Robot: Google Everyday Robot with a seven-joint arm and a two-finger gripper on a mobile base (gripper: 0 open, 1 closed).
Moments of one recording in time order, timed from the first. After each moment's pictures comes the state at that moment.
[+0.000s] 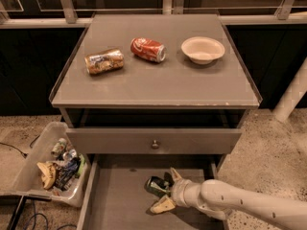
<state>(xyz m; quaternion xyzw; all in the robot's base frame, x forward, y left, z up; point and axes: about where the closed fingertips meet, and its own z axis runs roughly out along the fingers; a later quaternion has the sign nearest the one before) 0.494 -0.057 0.384 -0.45 0.78 0.19 0.39</state>
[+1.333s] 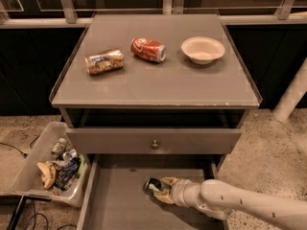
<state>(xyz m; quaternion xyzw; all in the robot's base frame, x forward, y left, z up) 0.494 -0.057 0.384 -0.45 0.78 0.19 0.39</state>
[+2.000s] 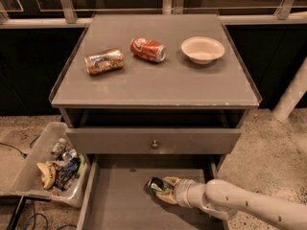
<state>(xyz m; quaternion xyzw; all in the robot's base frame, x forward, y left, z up) 0.490 -0.063 0.393 -0.45 0.78 0.20 0.39</state>
